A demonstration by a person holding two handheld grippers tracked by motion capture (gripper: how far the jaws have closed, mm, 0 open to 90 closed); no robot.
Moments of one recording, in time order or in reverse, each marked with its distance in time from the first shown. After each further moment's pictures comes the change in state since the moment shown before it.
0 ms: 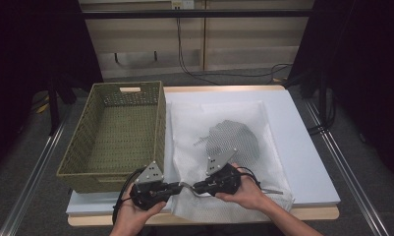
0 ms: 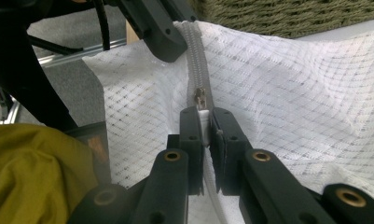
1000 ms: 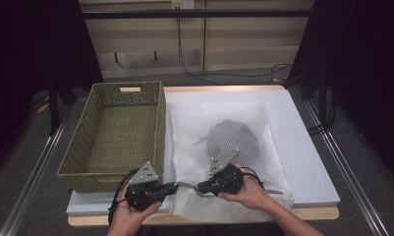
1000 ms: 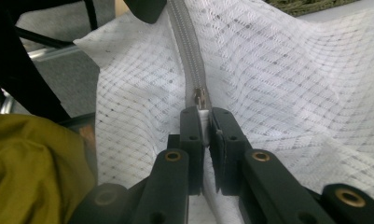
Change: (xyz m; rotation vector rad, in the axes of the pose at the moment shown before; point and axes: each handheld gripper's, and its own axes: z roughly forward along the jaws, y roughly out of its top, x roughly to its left) left arm 0.004 -0.006 -0.009 -0.014 0.011 -0.029; right arm -0.006 -0.010 -0.002 0.028 -0.013 0.011
